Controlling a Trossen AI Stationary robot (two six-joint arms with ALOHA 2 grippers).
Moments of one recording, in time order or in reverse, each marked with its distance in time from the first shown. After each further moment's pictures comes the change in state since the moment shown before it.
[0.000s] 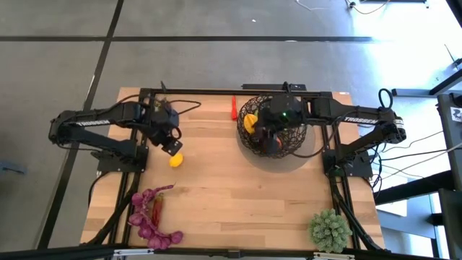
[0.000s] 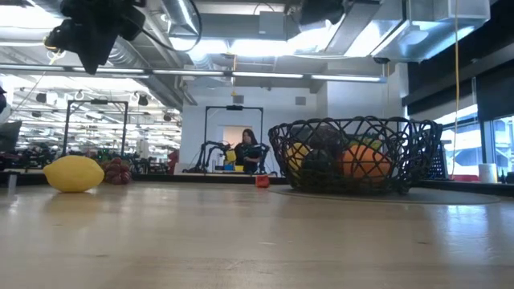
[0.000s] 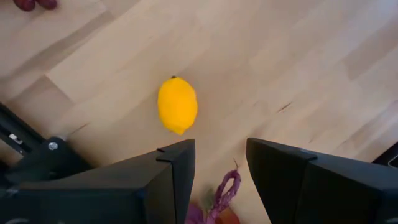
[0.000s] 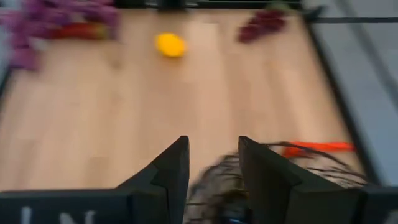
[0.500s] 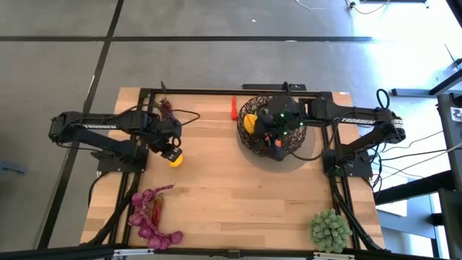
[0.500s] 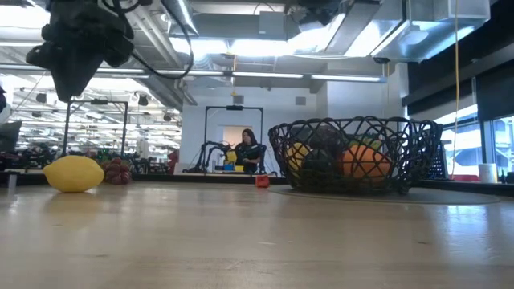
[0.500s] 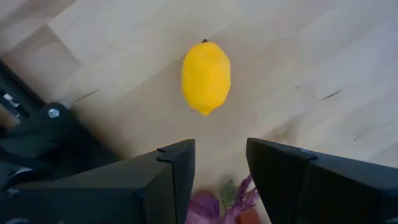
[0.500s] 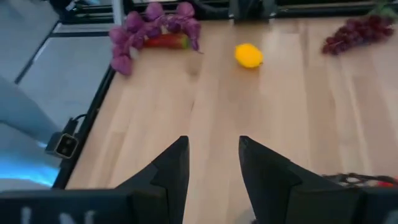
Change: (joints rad) left arm -0.042 0.000 -0.166 0.034 0.011 -0.103; right arm -0.001 0.007 -0.030 0.067 -0.317 0.006
